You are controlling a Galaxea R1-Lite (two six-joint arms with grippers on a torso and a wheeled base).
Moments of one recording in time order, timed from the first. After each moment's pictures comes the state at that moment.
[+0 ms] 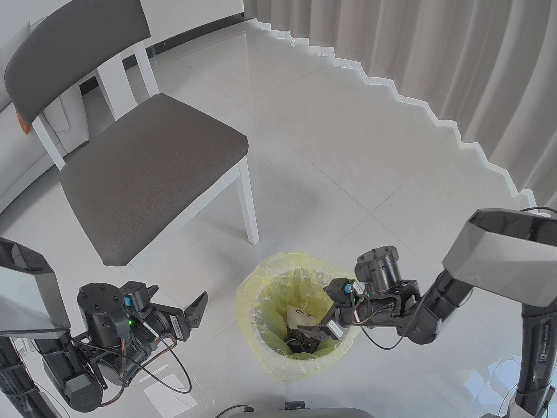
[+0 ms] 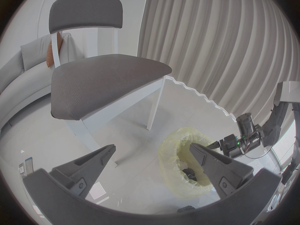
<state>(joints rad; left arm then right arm) -0.49 1.93 -0.07 -1.55 0.23 -0.19 0.58 2.31 -0.87 -0.78 0.21 -0.34</state>
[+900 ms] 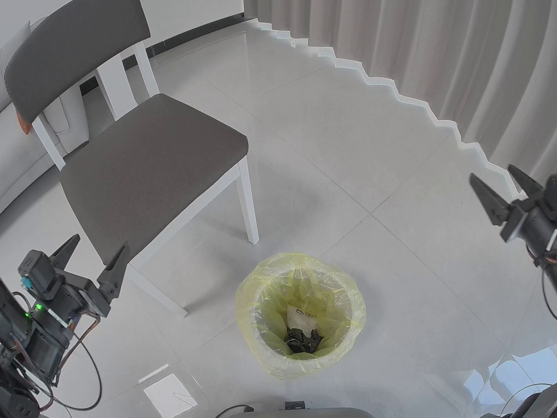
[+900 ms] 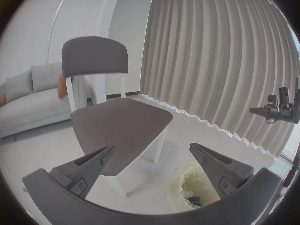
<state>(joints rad) -0.41 1.31 -0.02 -1.35 0.26 -0.01 0.31 1.28 -0.35 -1.12 -0.08 -0.06</state>
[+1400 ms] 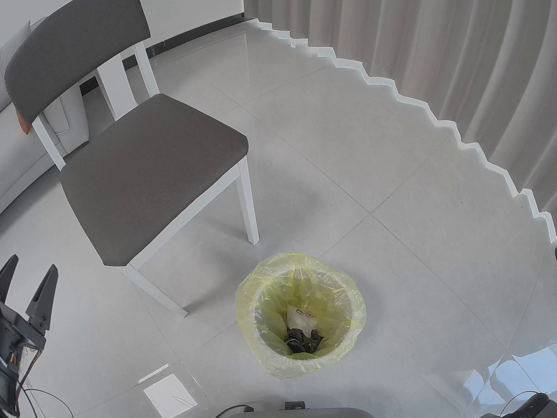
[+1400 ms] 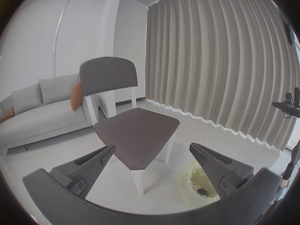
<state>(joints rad) -0.28 0.67 -0.08 -0.71 0.22 0.02 0.06 0.56 -0.14 -0.64 -0.02 0.14</state>
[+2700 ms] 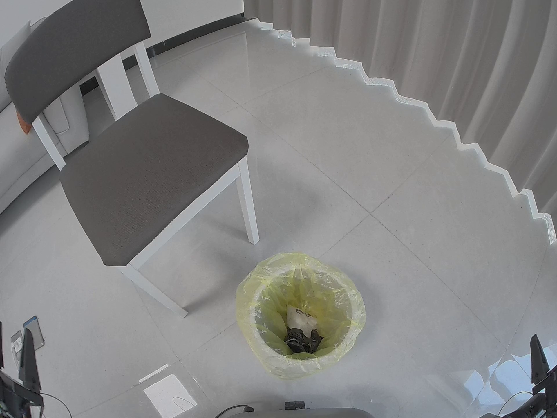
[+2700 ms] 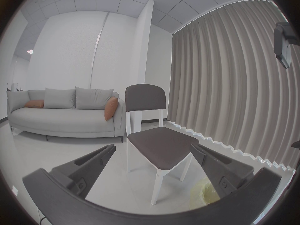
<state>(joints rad) 0.03 0.06 -0.02 -0.25 0.10 -0.12 0.00 0.01 -0.02 -0.08 -0.03 0.08</state>
